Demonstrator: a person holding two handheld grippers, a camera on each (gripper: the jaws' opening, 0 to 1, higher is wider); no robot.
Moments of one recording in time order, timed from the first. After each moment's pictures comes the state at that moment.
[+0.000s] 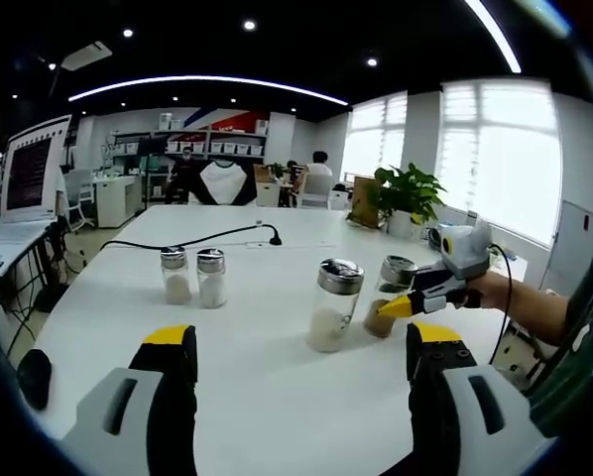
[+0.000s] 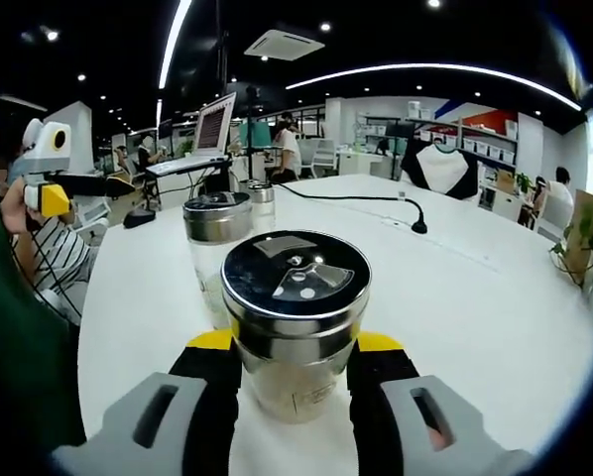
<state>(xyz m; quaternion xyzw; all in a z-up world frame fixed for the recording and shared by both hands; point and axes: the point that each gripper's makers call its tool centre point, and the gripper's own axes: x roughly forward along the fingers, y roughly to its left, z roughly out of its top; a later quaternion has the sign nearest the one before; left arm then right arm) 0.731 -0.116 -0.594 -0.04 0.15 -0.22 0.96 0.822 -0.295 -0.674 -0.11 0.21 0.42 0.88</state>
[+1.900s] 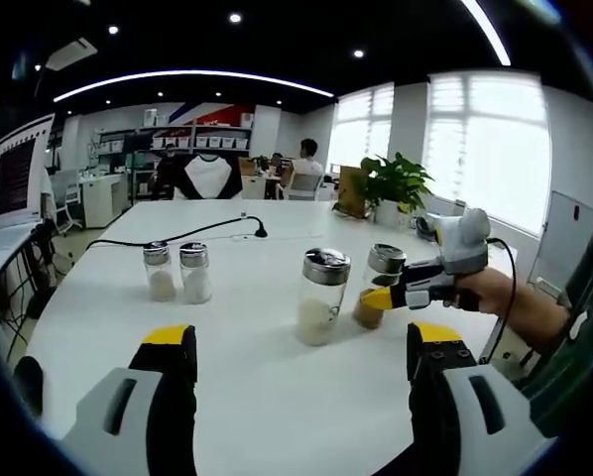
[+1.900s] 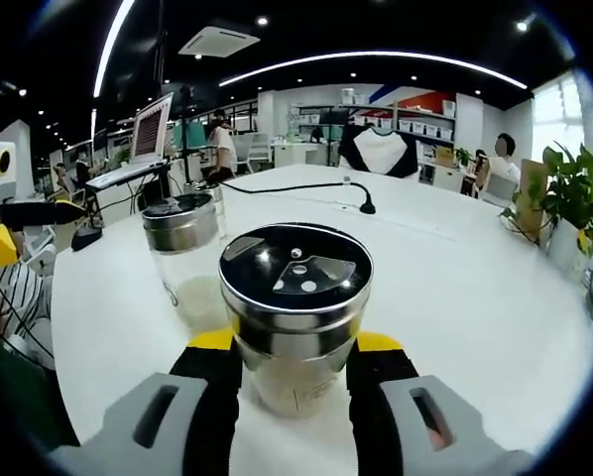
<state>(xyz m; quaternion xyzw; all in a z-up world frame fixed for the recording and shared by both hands) 0.729 -0.131 -0.603 -0.03 0.16 -0.25 0.95 0.825 -0.302 -0.678 -0.08 0.23 0.28 0.93</state>
